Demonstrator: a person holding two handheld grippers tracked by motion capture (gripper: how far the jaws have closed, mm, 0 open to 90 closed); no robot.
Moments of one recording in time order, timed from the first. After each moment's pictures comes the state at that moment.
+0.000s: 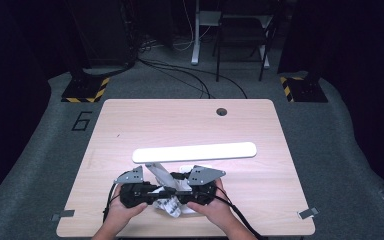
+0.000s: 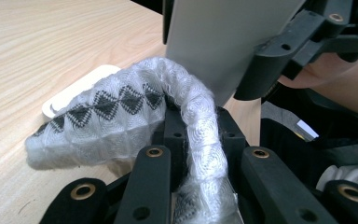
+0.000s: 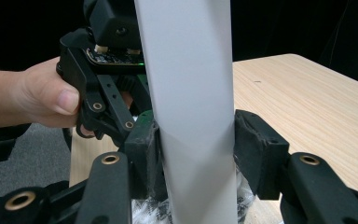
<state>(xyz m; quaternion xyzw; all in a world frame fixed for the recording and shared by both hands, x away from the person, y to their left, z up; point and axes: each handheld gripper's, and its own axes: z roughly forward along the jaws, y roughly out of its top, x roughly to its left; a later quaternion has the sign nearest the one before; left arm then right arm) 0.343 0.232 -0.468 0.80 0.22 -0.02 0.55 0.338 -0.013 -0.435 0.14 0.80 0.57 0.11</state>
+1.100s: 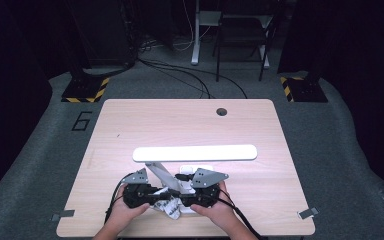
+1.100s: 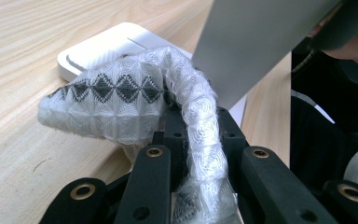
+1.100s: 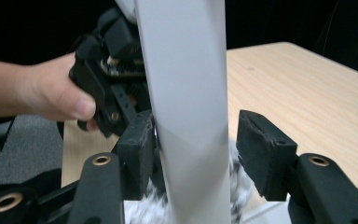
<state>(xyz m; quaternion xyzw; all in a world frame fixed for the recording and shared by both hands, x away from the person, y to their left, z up) 0.352 0.229 -0.494 0.82 0.25 -0.02 0.51 0.337 -0.022 -0.446 0.15 0.81 0.56 0.12</state>
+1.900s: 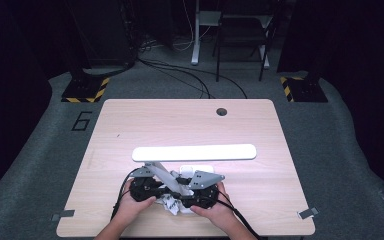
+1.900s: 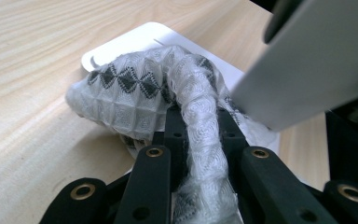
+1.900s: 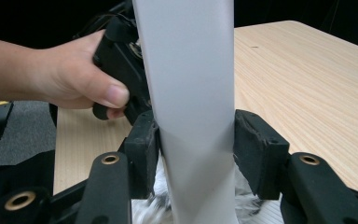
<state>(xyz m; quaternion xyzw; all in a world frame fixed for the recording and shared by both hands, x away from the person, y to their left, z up) 0.375 0.215 -0.507 0.81 0.29 -0.02 0.50 0.339 -0.020 -0.463 0.16 0.82 0.53 0.11</state>
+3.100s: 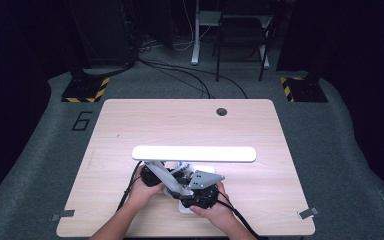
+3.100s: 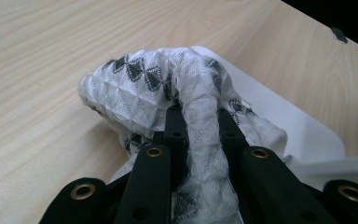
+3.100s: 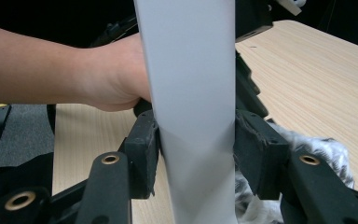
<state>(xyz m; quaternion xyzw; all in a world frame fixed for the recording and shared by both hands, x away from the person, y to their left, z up) 0.411 0.188 -0.499 0.83 0.30 0.00 0.48 0.339 -0.019 -0.464 0.16 0.82 0.54 0.11</state>
